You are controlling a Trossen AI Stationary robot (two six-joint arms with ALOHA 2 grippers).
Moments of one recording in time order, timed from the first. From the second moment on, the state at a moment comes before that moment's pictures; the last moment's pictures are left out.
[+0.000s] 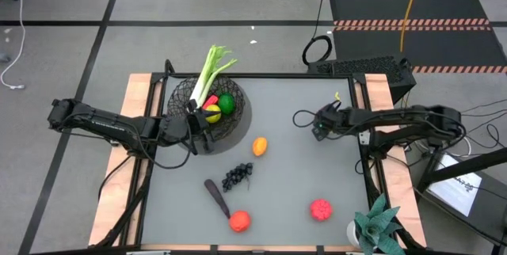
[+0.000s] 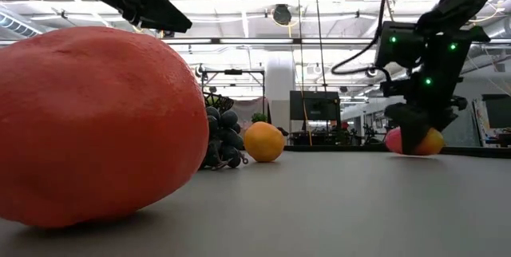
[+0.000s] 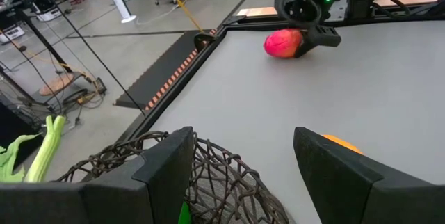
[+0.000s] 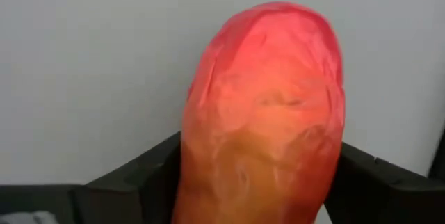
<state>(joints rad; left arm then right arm) -0.13 0.99 0.62 0.02 -0.57 0.04 -0.29 1.20 0.45 -0.59 0.44 0.65</state>
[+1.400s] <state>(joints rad) -0.13 0.99 0.61 0.13 -0.54 0.04 0.11 1.01 0.45 0.33 0.28 -0.51</state>
